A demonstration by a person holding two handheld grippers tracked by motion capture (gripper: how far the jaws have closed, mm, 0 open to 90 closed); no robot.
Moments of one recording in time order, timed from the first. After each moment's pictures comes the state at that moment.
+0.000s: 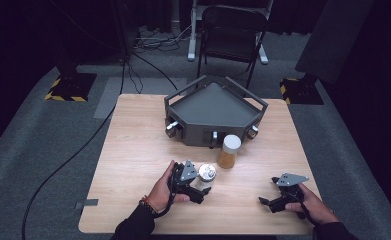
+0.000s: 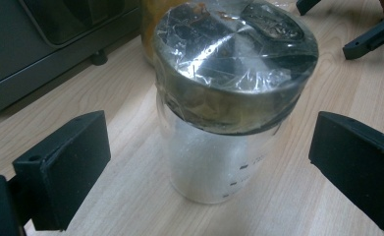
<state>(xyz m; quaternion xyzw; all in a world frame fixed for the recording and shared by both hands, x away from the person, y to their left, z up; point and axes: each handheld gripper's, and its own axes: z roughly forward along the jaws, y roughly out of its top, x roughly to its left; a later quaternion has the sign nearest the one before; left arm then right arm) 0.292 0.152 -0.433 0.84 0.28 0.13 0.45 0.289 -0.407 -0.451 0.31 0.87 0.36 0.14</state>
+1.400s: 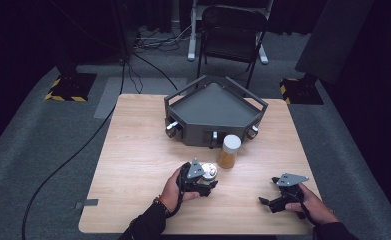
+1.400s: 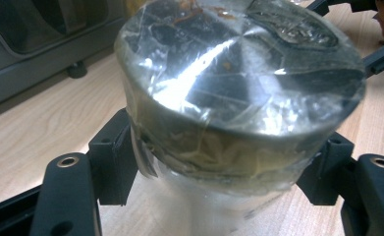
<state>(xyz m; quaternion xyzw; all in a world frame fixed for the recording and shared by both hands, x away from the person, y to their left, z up) 0.303 0.136 -0.451 0.83 0.28 0.12 0.47 0.289 -0.407 -0.451 0.31 0.87 0.36 0.14</state>
